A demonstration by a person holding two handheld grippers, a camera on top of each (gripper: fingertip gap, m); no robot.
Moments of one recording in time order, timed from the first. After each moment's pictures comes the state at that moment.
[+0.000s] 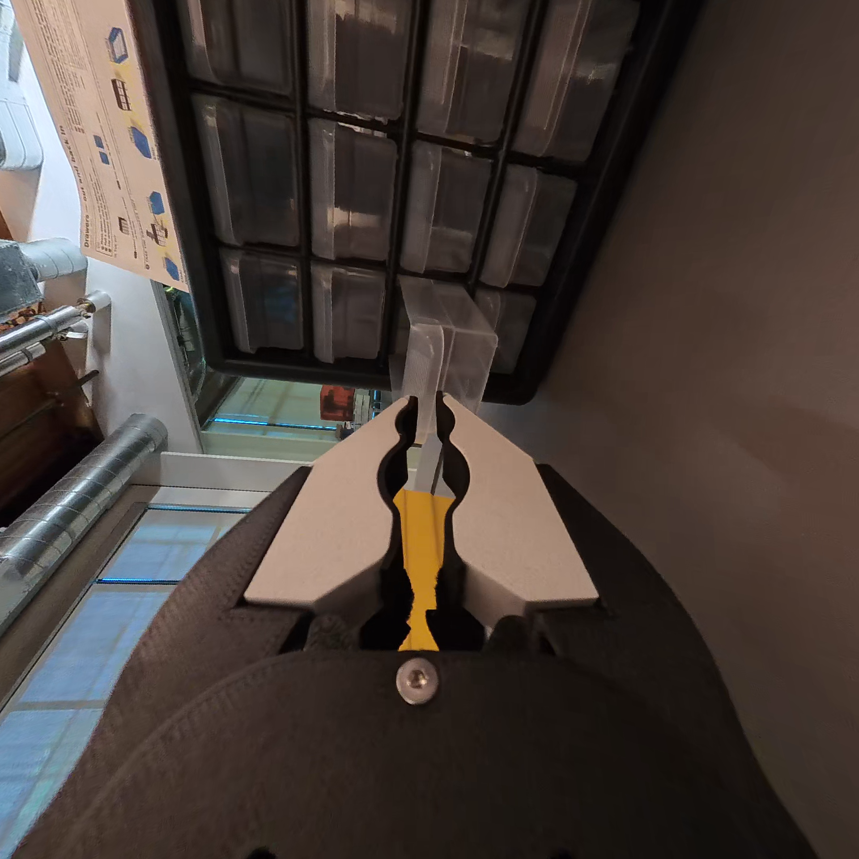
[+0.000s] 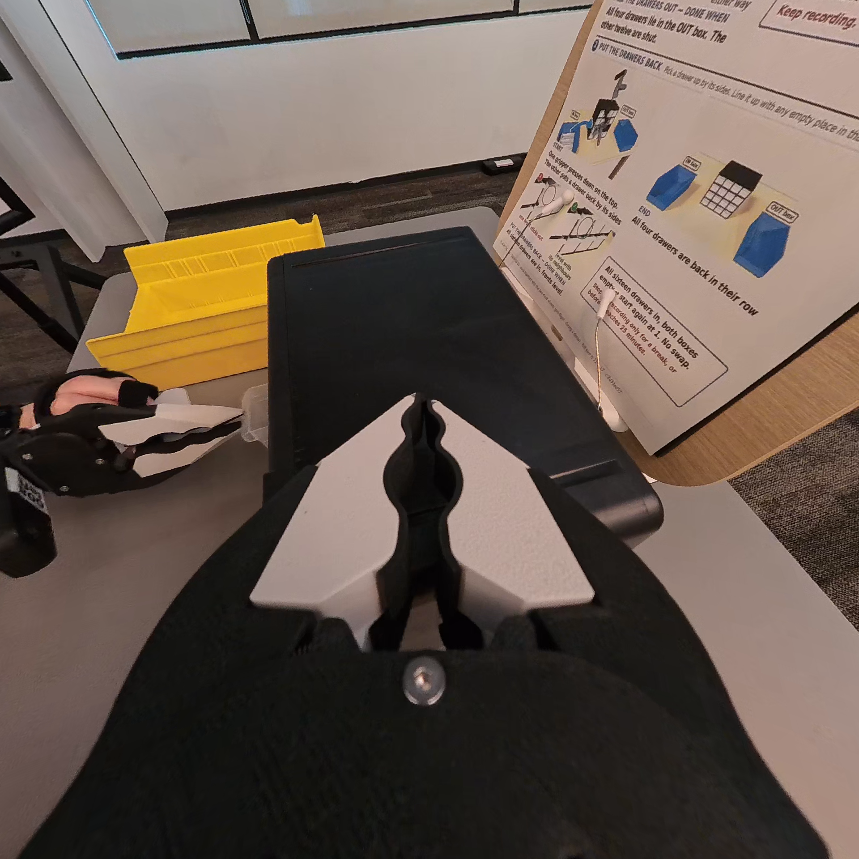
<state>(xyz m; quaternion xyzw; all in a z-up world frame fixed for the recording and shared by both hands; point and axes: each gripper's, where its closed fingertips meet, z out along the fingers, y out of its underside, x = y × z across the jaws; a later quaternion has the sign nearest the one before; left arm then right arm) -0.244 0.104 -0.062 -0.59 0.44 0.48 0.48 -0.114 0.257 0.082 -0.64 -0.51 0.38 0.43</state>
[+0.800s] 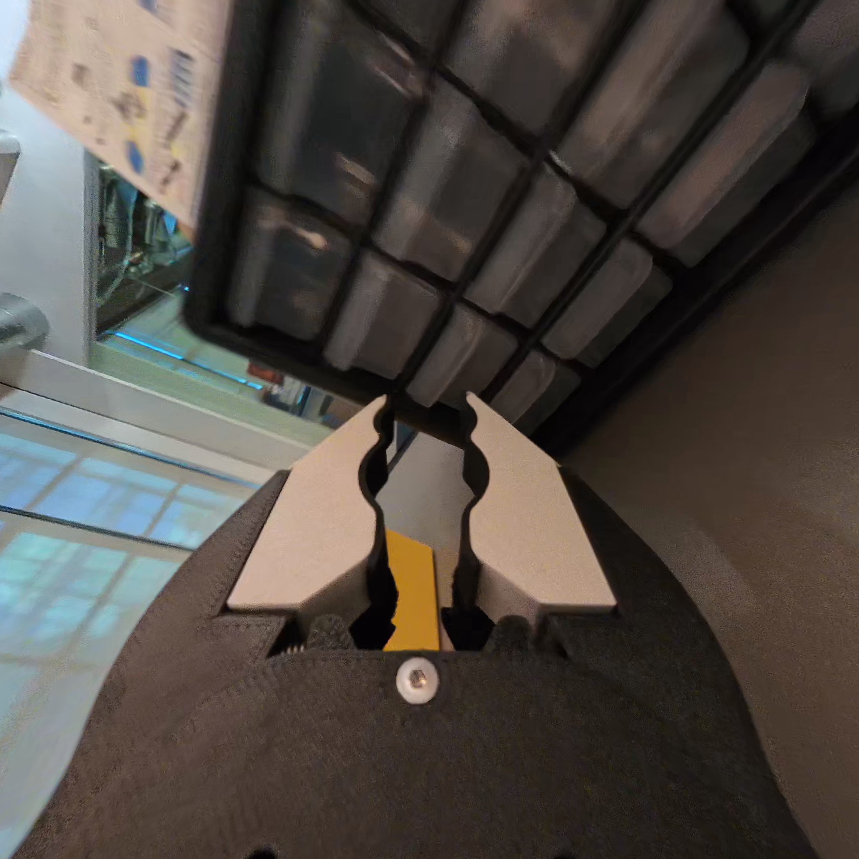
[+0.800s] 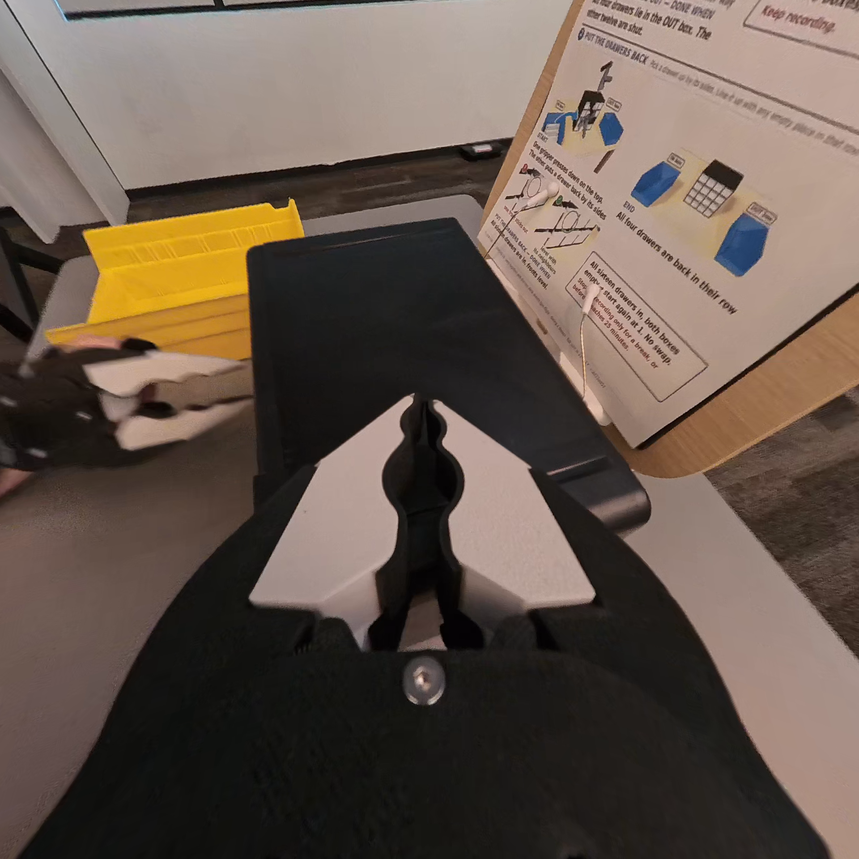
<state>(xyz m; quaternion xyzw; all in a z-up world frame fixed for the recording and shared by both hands) -0.251 0.139 -0.037 -0.66 0.31 0.36 0.57 -0.114 0.259 0.080 -0.65 -0.52 0.35 0.44</state>
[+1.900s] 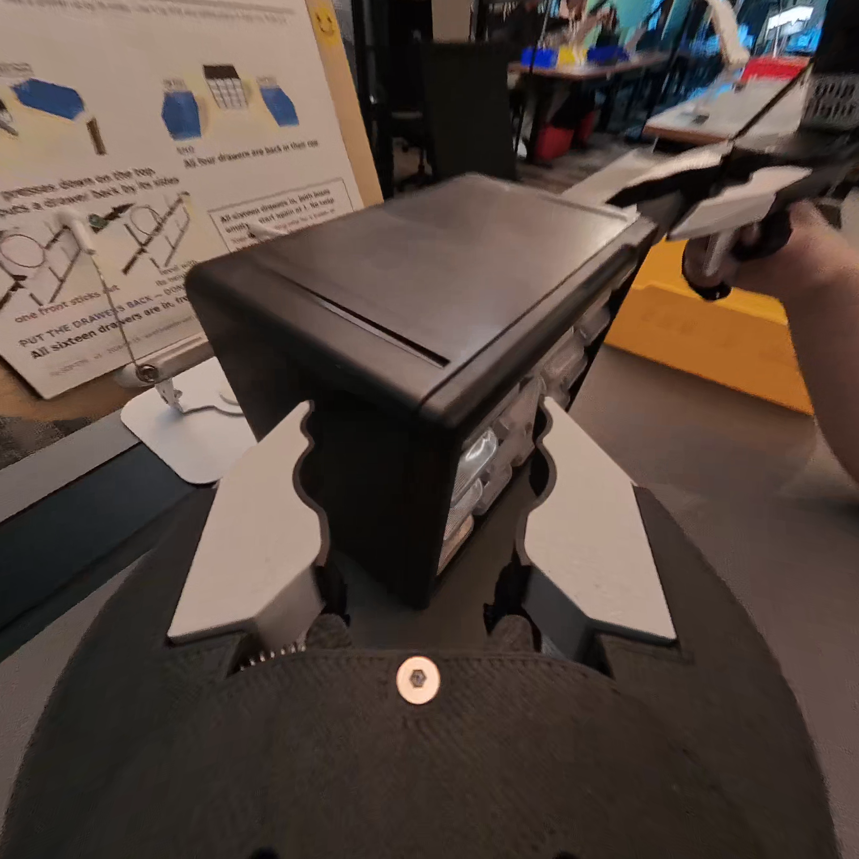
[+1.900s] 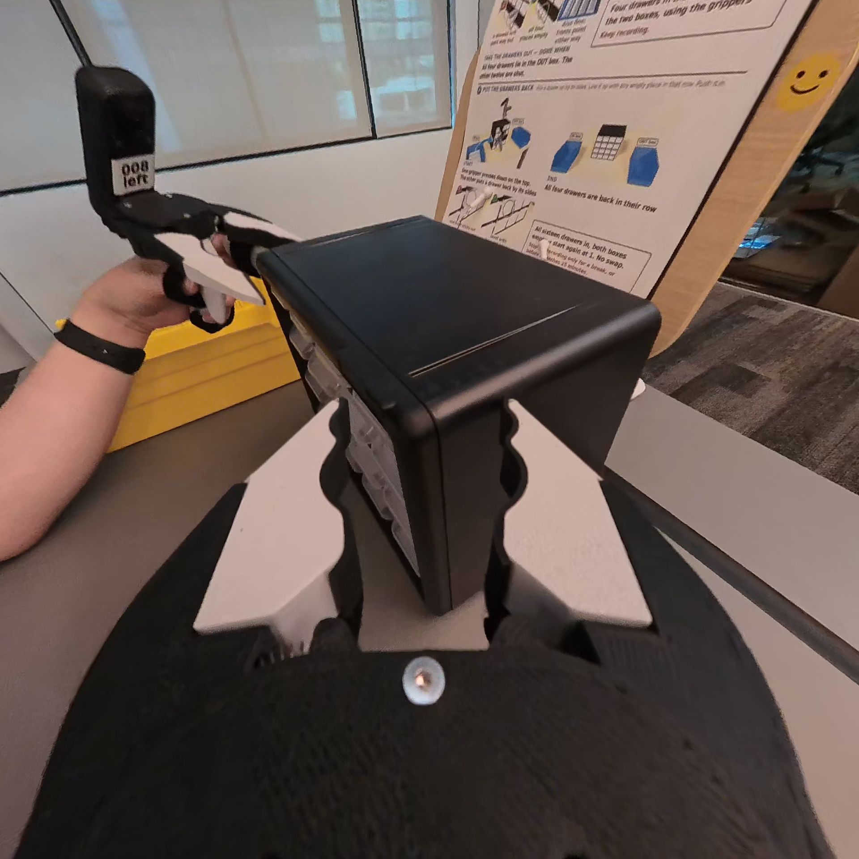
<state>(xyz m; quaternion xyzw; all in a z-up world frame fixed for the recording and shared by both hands) -0.264 0.197 0.038 -0.74 0.31 -0.25 0.54 -0.057 0.204 0.054 -0.67 -0.38 0.36 0.53</state>
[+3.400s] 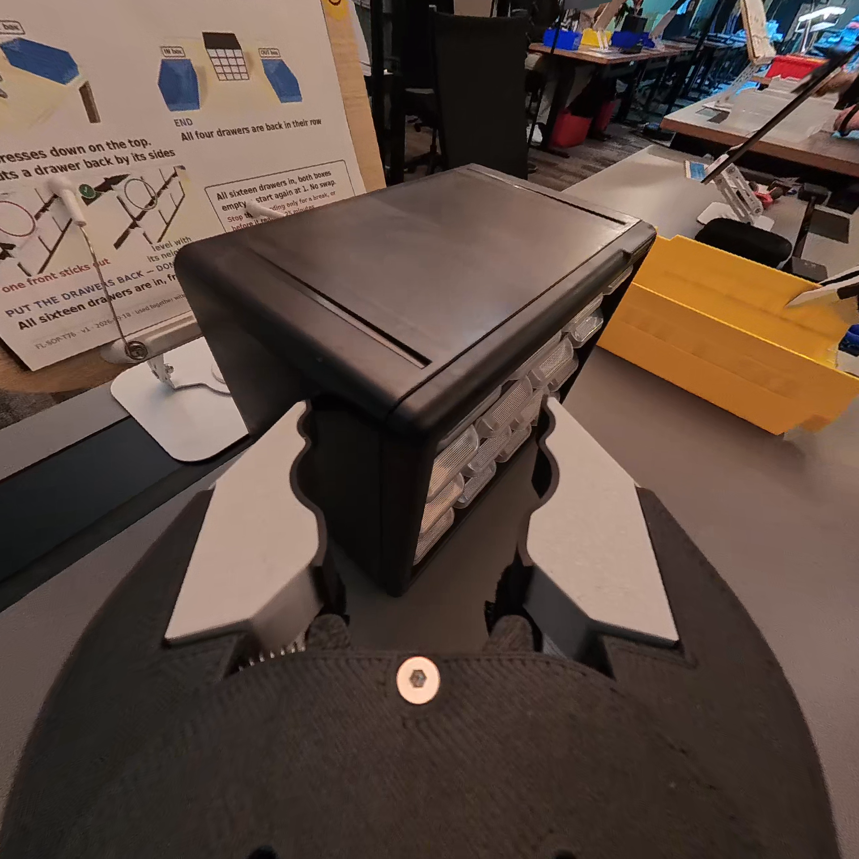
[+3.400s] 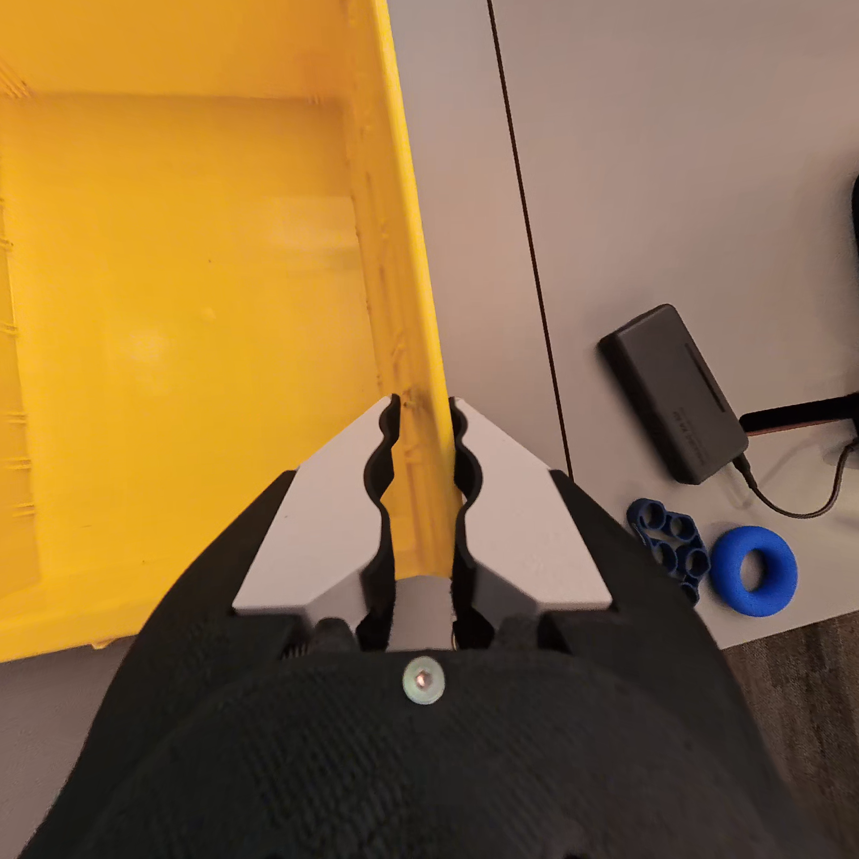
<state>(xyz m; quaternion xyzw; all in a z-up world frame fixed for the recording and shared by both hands) -0.261 0.189 0.041 -0.75 0.29 -0.26 0.53 0.355 0.066 -0.096 -0.95 0.01 -0.08 0.32</state>
